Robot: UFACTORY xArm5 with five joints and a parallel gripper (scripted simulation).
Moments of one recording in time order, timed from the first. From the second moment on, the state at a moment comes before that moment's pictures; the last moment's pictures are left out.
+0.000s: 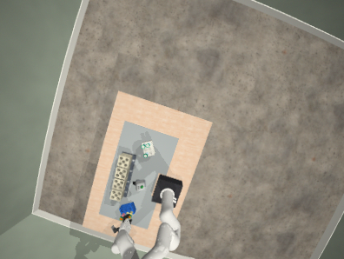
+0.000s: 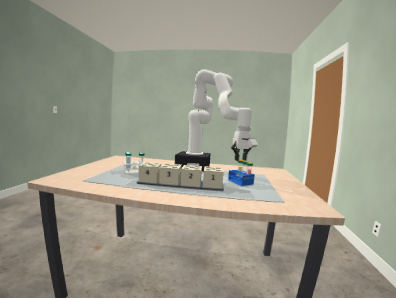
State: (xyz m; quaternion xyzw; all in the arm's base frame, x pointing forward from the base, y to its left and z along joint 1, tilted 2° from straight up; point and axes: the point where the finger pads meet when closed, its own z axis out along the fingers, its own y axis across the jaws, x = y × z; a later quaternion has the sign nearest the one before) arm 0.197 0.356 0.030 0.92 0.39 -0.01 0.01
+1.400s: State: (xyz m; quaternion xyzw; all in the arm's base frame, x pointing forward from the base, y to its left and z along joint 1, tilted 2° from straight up) arm 0.197 0.356 0.009 0.92 0.39 -0.01 0.01
